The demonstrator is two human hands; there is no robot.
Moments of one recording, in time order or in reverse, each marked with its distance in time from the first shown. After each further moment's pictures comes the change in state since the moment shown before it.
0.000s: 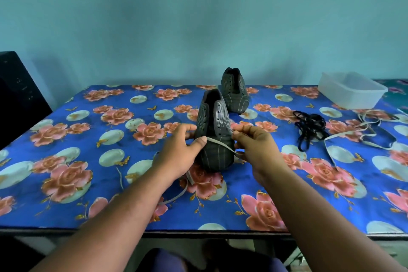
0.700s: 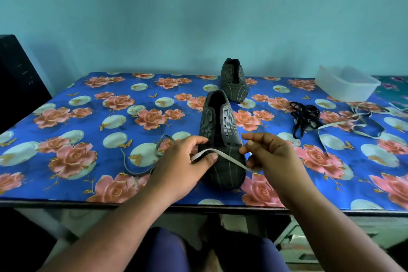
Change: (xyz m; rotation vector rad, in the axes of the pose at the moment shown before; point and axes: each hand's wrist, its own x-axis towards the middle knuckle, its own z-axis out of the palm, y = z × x) left_hand -0.089 0.019 -0.003 0.175 -0.015 0.176; right_hand -0.080 0.000 -0.035 -0.092 -0.045 -0.094
